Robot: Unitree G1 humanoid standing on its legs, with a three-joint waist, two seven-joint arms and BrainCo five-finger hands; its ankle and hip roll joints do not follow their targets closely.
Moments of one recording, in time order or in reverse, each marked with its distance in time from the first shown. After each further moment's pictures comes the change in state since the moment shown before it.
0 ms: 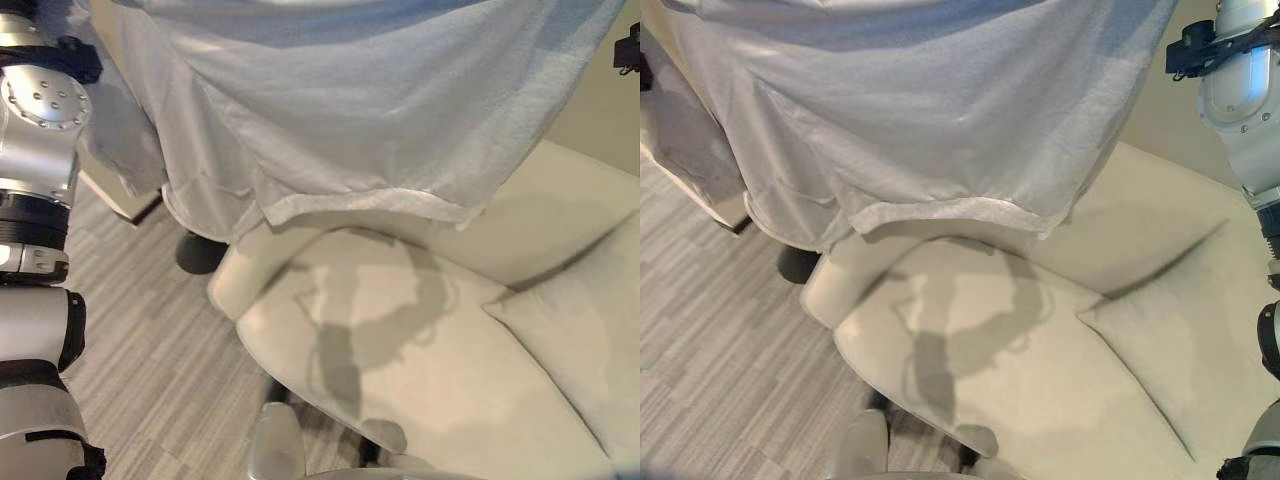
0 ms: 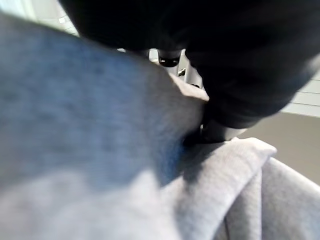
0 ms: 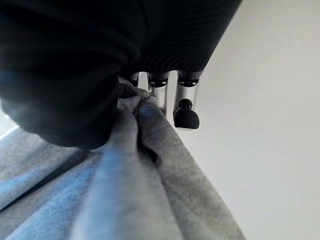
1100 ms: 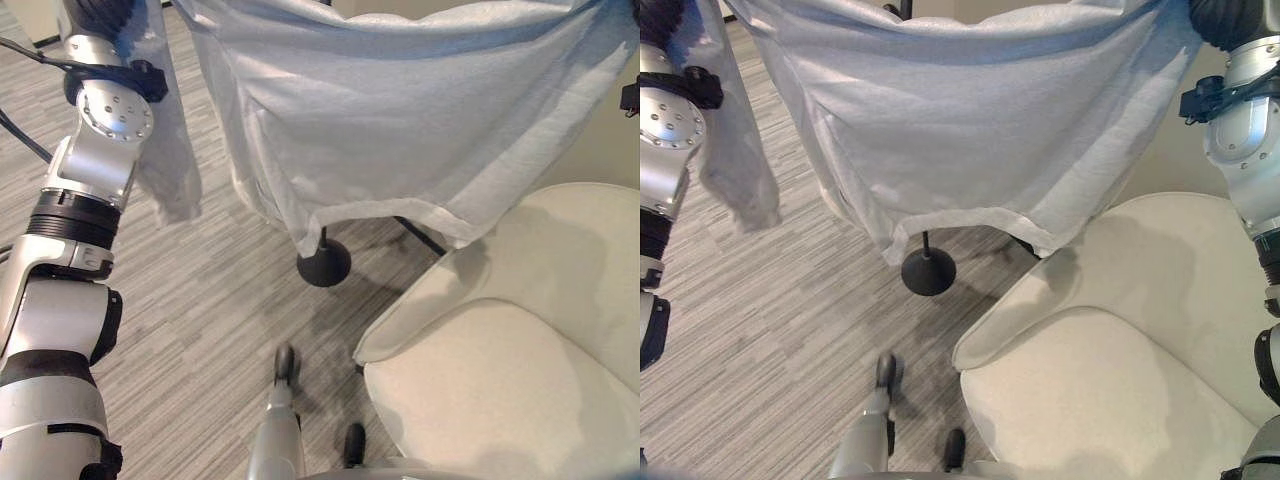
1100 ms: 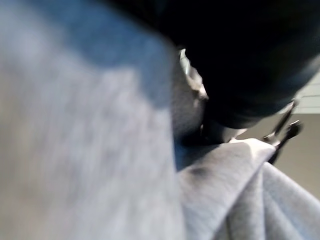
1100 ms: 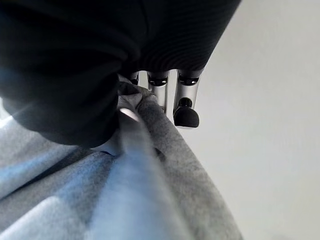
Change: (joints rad) left arm 0.040 -0.109 -0.001 -0.045 0.006 0.030 -0.027; right arm 0.160 0.000 -0.094 0.027 0.007 0.047 -0.010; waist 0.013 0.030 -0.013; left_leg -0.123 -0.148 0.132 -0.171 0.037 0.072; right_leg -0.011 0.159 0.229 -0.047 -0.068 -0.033
